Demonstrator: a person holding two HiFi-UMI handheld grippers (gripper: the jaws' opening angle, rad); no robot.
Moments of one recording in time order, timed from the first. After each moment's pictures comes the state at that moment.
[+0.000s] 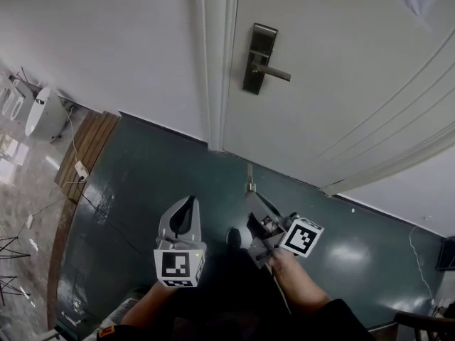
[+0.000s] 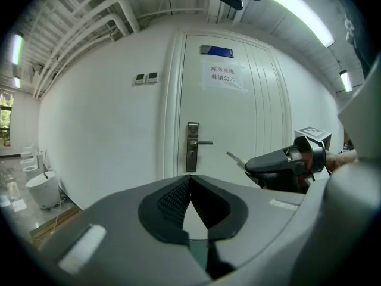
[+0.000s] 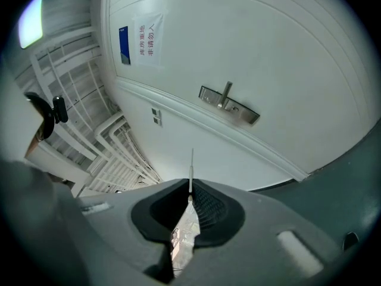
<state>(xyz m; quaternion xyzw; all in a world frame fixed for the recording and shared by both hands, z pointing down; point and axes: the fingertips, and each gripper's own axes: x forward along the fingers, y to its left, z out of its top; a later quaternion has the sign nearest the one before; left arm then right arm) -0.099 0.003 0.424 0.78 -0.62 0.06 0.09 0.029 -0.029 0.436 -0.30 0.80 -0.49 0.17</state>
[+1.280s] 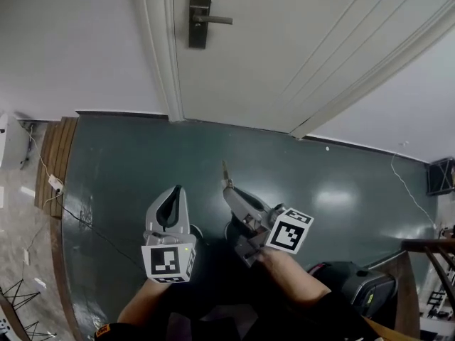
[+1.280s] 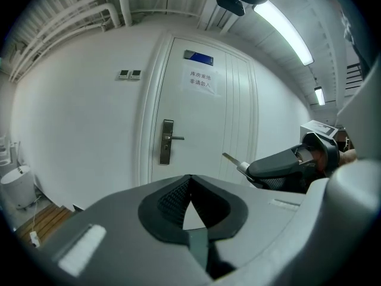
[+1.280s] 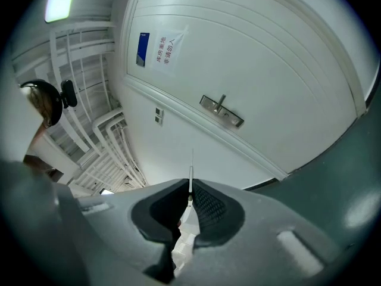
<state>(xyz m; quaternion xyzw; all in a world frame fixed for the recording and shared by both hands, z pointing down) -0.075 0.100 0.431 0.84 -0.52 0.06 0.11 0.029 0.116 0.439 -0.38 0.79 -0.46 0.15</state>
